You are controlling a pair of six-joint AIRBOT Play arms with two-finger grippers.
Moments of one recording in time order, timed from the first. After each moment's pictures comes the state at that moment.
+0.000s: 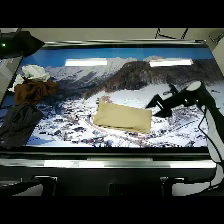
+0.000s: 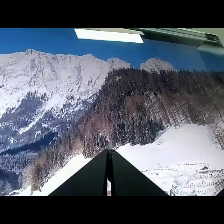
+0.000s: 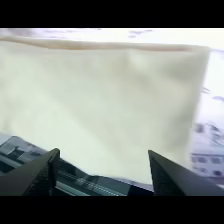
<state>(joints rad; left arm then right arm) 0.00 -1.33 1.82 1.00 -1.07 -1.51 -0.17 -1.64 1.29 -0.90 1.40 1.62</state>
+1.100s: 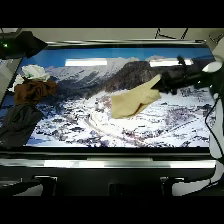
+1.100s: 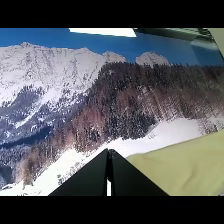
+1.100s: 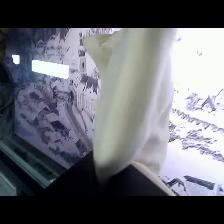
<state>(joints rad) -0.02 -1.33 1.82 1.00 -1.08 -1.53 -0.20 -1.68 1.74 -0.72 1.50 1.45</state>
